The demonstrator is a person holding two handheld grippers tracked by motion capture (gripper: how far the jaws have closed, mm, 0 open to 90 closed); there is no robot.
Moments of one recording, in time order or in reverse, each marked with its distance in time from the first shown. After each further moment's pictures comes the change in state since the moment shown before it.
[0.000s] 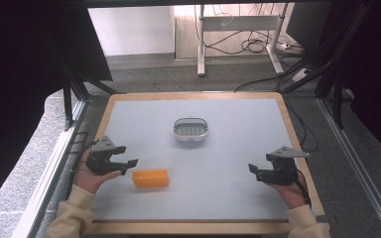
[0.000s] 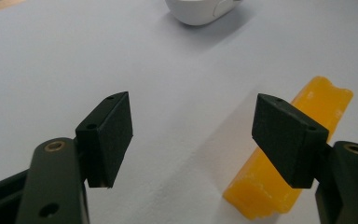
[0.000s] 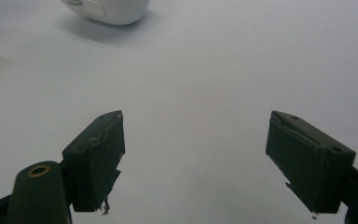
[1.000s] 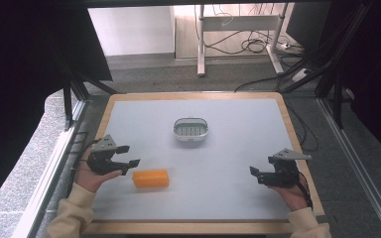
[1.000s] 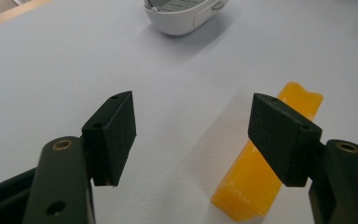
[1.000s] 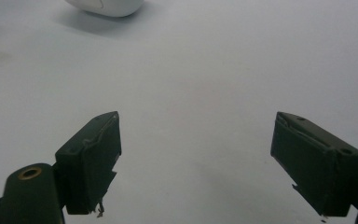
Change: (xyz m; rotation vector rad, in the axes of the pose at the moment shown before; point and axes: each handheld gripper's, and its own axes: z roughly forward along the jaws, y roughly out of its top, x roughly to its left) left arm -0.008 0.009 -0.003 0.006 -0.039 0.068; right arm -0.002 -0.007 -0.003 0.012 -0.002 0.021
